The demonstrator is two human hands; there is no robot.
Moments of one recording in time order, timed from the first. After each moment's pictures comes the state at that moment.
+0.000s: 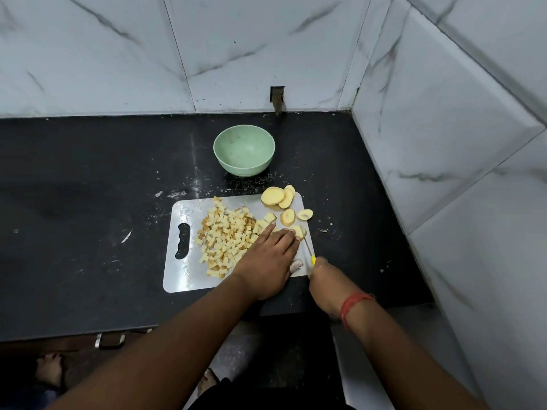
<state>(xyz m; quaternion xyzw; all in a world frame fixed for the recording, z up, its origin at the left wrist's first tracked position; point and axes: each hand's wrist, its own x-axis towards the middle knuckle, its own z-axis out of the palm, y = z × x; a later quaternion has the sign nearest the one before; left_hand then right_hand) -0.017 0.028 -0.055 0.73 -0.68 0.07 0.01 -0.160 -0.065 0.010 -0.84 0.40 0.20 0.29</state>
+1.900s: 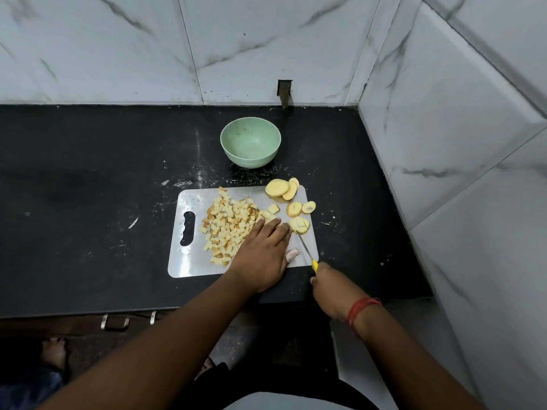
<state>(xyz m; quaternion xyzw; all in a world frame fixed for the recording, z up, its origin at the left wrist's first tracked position) -0.021 0.044 -0.055 0.79 -0.61 0.04 0.06 -0.180 -0.047 0.019 -0.76 0.47 0.14 0.42</state>
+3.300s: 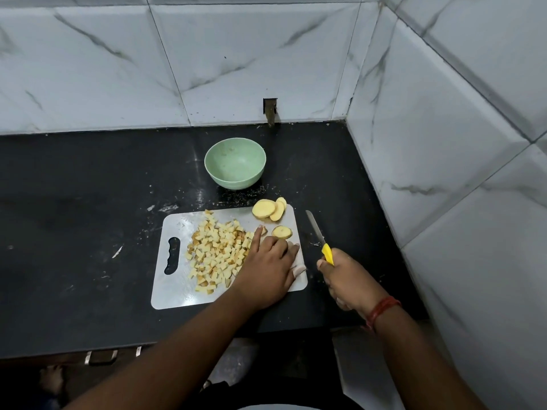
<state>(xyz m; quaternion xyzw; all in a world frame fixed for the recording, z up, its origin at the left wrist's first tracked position) -0.030 0.006 -0.043 0.77 -0.63 0.08 0.08 -0.180 -0.119 0.025 -0.69 0.45 0.05 0.57</state>
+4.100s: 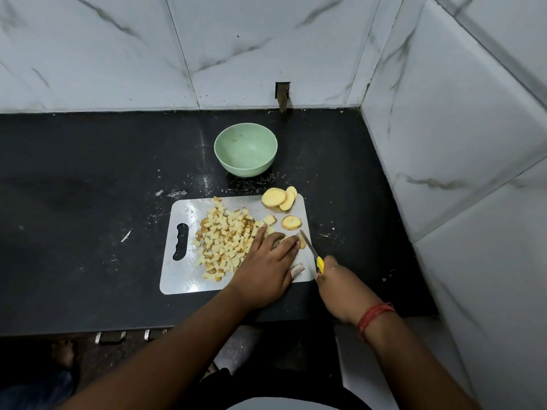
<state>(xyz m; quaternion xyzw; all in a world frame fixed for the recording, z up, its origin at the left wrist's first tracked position) -0.025 0.030 -0.061 0.76 -0.63 0.06 0.11 -0.166 -0.082 0.033 -0.84 0.41 0.19 0.31</state>
